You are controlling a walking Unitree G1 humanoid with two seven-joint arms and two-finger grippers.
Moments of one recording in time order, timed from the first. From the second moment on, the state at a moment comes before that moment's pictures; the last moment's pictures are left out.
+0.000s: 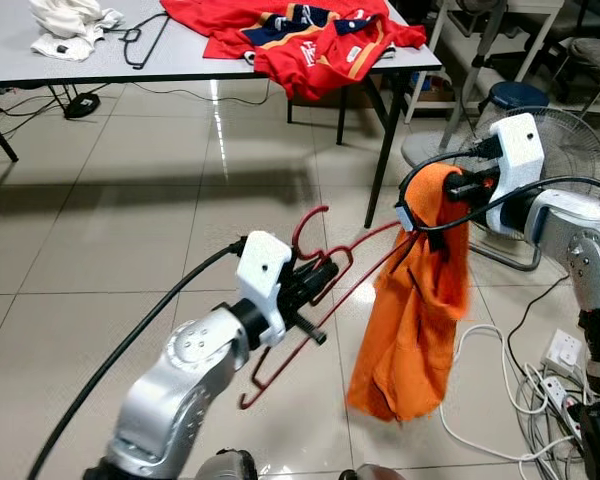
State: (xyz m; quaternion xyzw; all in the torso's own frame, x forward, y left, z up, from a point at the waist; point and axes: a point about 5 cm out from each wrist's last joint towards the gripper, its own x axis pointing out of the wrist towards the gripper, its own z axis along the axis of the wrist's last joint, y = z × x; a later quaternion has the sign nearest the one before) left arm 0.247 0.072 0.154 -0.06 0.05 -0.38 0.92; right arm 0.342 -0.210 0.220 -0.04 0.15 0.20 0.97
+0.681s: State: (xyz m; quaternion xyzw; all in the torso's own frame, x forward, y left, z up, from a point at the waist) left arm 0.246 0.097 0.161 -0.09 0.08 -0.45 0.88; right arm 0.364 -0.221 0.203 -0.02 0.19 0.15 0.97
